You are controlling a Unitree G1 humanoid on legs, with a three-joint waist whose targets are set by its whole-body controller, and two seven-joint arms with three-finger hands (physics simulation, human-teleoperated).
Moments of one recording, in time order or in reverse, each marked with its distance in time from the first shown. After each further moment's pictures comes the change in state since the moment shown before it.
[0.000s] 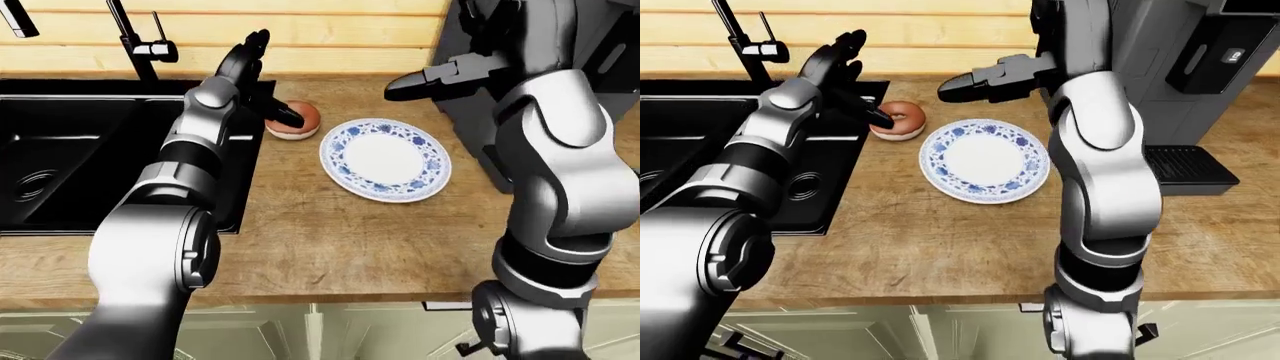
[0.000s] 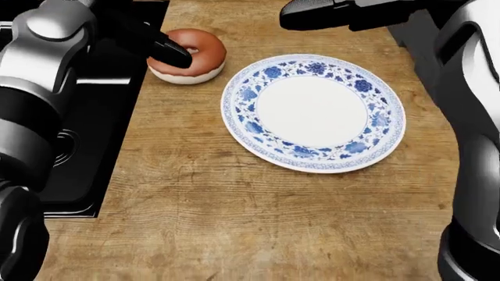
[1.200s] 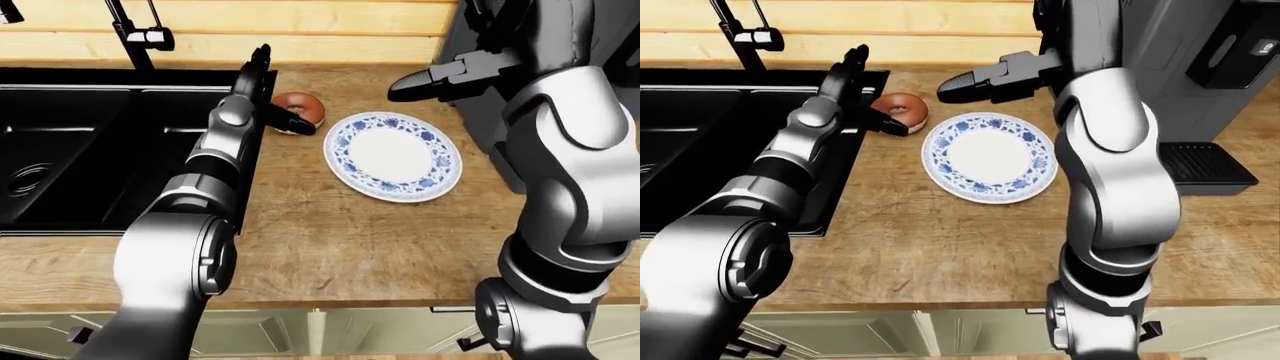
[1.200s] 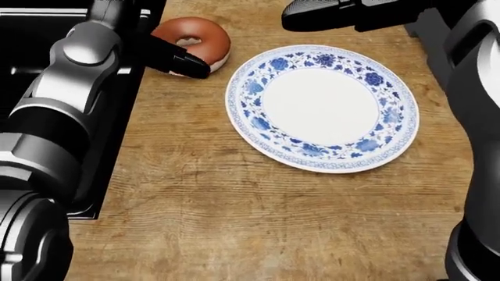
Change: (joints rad) left arm 0.039 -0.075 0.044 0.030 0.027 -0.021 0.179; right arm -0.014 -0.019 -0.002 -0.069 0.014 0.087 0.003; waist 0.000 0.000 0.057
